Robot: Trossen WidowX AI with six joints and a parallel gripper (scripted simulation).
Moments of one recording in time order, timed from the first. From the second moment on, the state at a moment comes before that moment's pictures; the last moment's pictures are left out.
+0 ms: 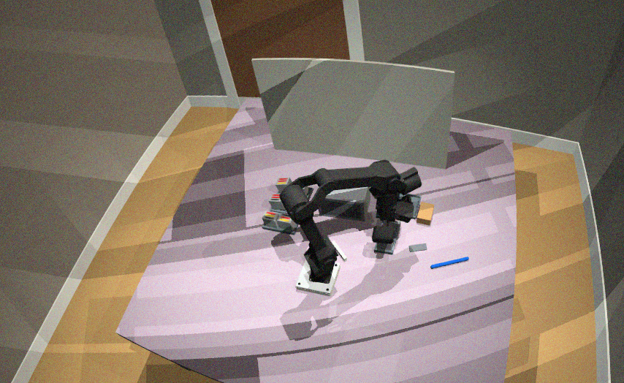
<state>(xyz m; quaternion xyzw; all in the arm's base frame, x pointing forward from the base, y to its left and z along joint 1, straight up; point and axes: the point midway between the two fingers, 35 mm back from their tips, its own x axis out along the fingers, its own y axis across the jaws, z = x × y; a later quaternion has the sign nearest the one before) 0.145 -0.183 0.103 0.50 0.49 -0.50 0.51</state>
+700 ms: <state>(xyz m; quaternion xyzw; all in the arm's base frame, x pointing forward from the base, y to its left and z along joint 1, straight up) 0.146 -0.184 0.069 0.50 0.49 -0.50 0.51</state>
